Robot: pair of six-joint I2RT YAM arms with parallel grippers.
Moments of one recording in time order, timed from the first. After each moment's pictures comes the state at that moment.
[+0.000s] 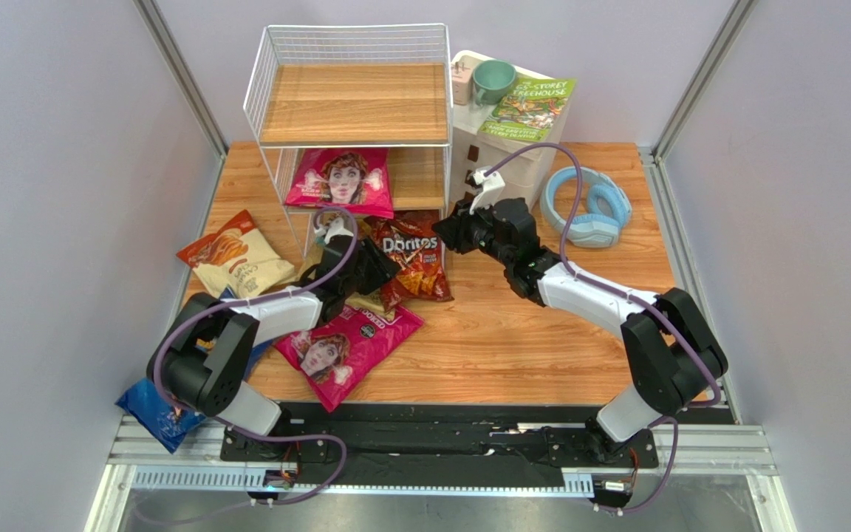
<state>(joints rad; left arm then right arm) -0.48 1.51 0.64 0.31 -0.03 -0.92 0.60 1.57 0.95 0.41 -0.14 0.35</state>
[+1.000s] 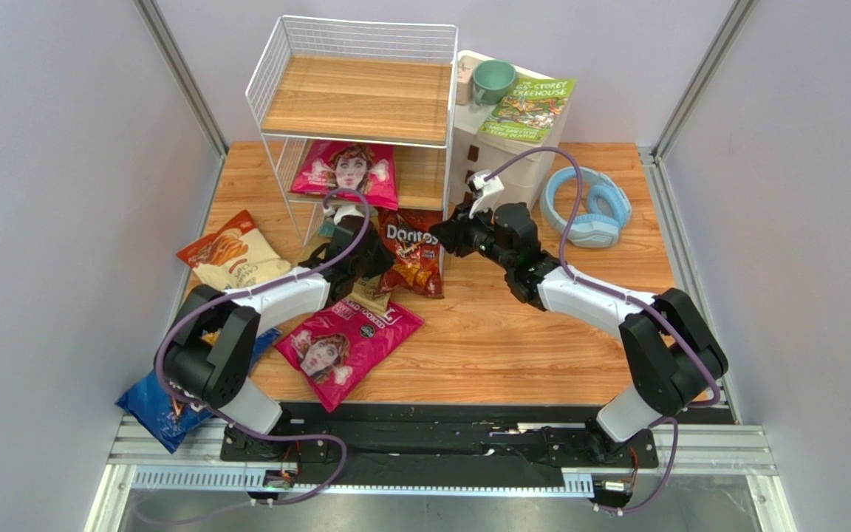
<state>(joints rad) -0.51 1.56 0.82 0.14 -0.11 -0.81 0.60 1.57 0.91 0.48 -0.18 0.34</state>
